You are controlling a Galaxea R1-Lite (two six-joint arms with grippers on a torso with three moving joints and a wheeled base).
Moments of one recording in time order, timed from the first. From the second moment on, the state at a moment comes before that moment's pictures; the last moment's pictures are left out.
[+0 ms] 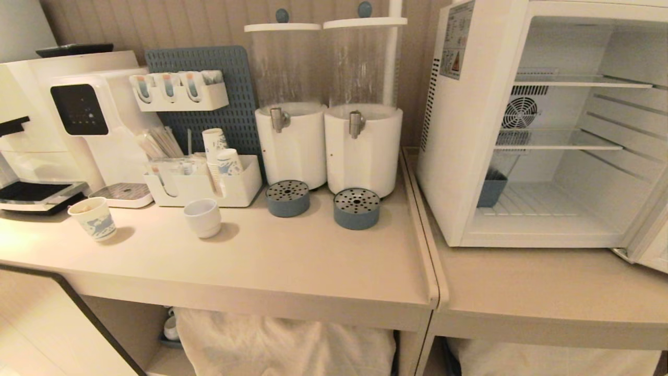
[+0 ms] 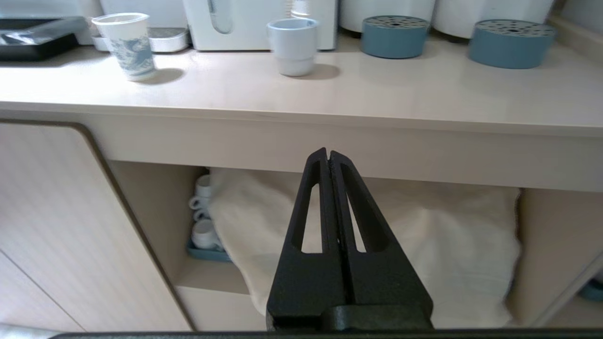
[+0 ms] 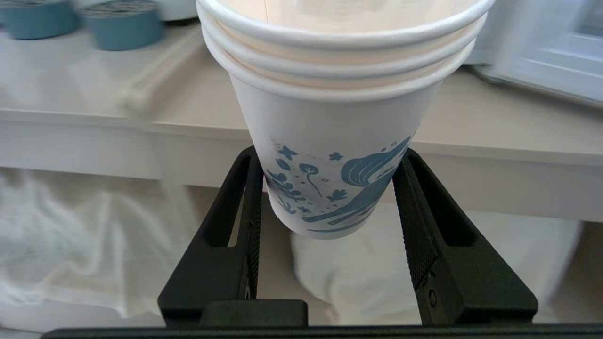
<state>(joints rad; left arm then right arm) 0.01 0.00 0.00 -0.05 0.01 0.00 -0.01 0.00 -0.02 0.04 0.01 -0.05</state>
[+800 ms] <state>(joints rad) 0.01 0.00 0.00 -0.05 0.01 0.00 -0.01 0.00 -0.02 0.05 0.01 -0.05</state>
